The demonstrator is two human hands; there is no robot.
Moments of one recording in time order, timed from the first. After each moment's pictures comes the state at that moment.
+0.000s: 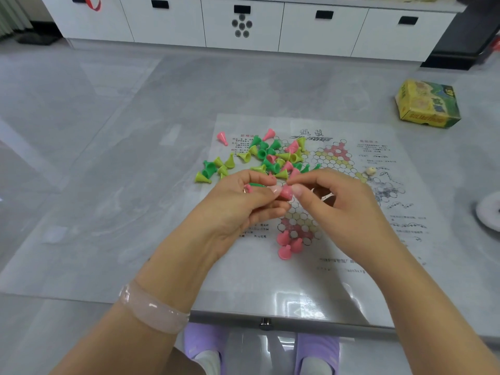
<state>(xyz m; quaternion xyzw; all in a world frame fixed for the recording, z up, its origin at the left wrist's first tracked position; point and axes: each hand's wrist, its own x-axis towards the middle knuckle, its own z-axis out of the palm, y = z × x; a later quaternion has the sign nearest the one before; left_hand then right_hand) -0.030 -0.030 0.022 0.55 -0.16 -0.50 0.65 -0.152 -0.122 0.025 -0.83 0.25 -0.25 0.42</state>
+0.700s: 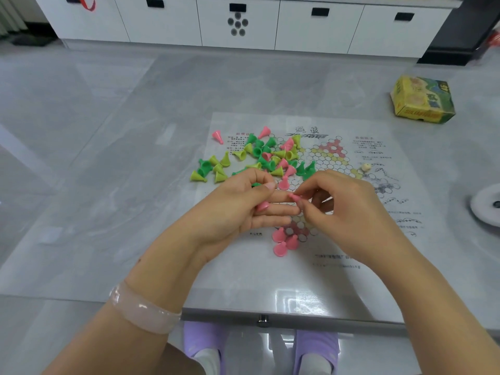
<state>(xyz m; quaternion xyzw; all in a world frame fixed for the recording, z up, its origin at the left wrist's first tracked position) -0.036 -0.027 0.027 0.54 -0.22 -0.54 0.61 -0.164 -0.133 0.019 -0.91 0.24 -0.20 0.29</state>
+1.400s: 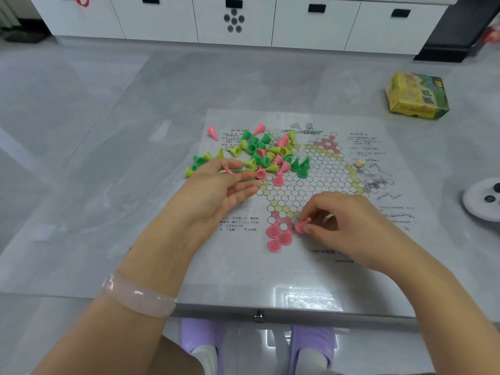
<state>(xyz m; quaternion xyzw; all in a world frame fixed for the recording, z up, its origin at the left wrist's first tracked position) -0.020 -0.033 0.021 0.59 -0.09 -0.44 0.67 -0.188 -0.142 0.011 -0.92 0.24 -0.04 0.31</state>
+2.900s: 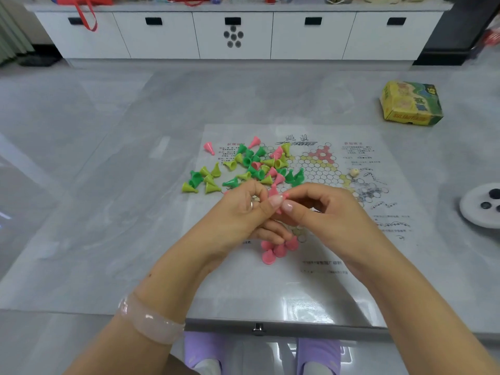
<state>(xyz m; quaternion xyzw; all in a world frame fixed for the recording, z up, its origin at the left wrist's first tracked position) -0.050 -0.034 0.022 0.57 -0.32 -0.50 0.57 -0.171 -0.129 0.026 -0.73 0.25 -0.20 0.60</state>
